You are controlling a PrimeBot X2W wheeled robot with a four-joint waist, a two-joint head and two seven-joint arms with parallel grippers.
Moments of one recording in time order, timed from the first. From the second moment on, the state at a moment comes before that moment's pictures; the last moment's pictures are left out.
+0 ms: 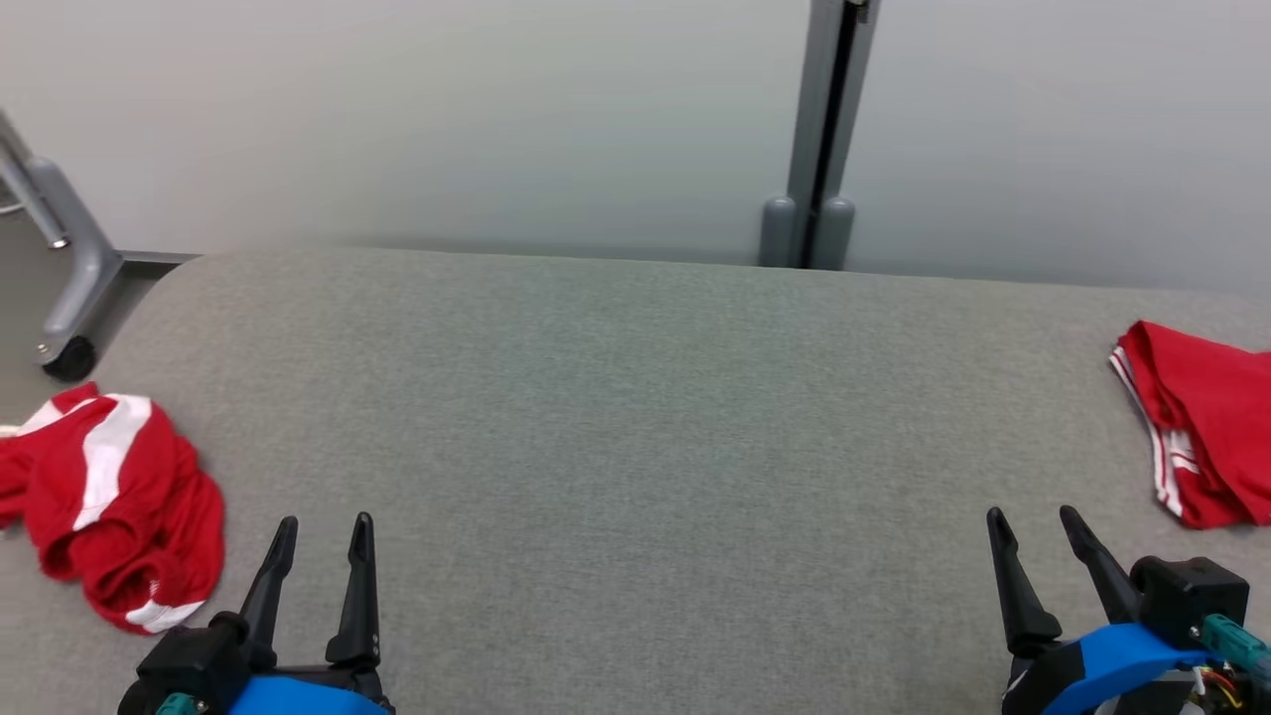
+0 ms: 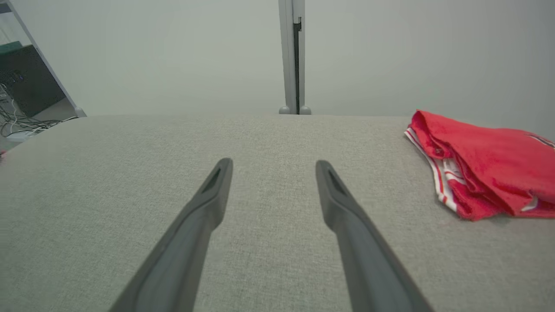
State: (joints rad) left arm 0.03 0.18 -0.12 0.23 -0.37 -0.11 -0.26; right arm 0.03 -0.05 -0.08 0.10 0.16 0.13 0.00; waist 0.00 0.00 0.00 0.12
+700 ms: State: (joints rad) left arm 0.05 0.21 -0.12 0.15 -0.37 -0.09 -0.26; right arm 0.02 -0.05 0.00 0.11 0.17 0.13 0.02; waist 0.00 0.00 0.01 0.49
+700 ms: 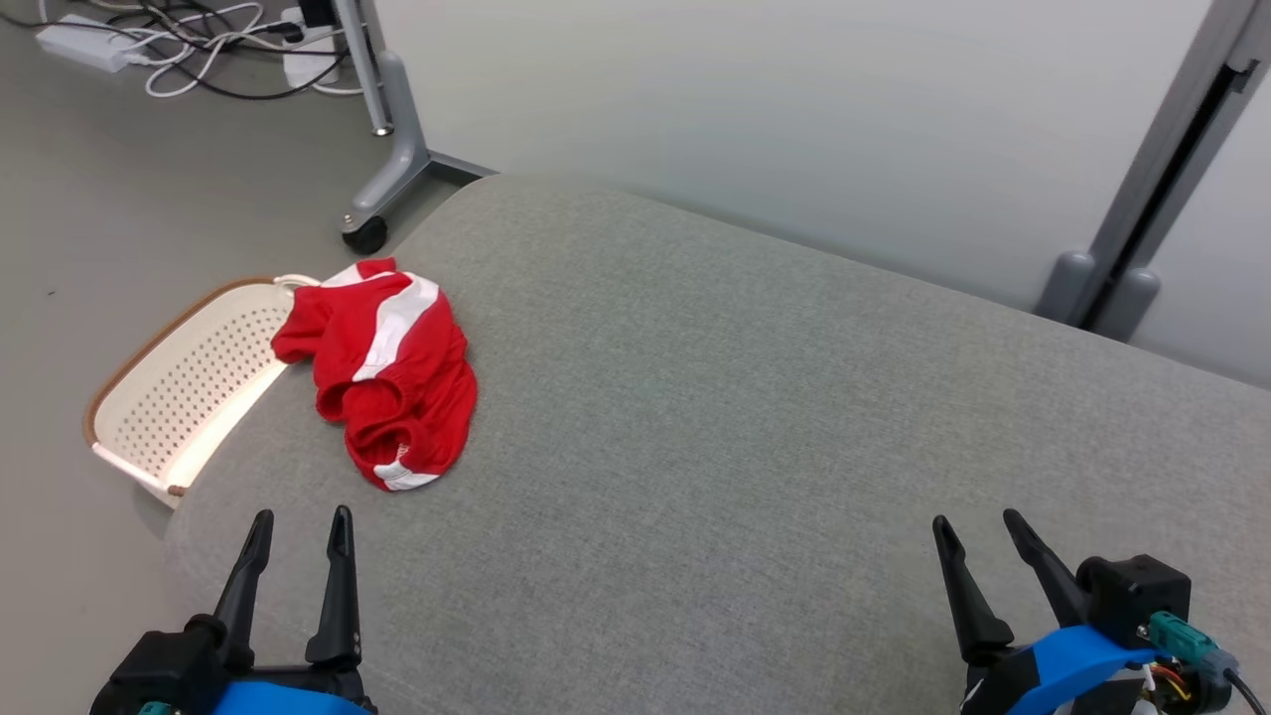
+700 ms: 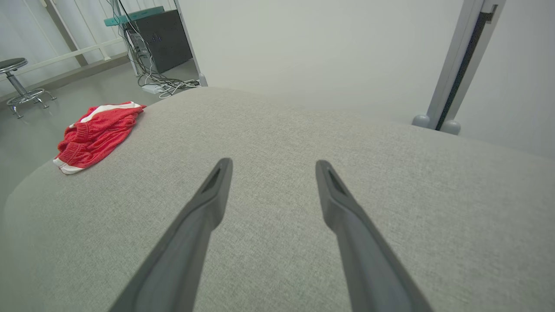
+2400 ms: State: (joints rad) left arm -0.48 0.58 0.17 0.38 -0.79 0.04 0.45; right arm -0.14 -0.14 -0.02 -0.10 0.12 0.13 0.09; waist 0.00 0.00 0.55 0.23
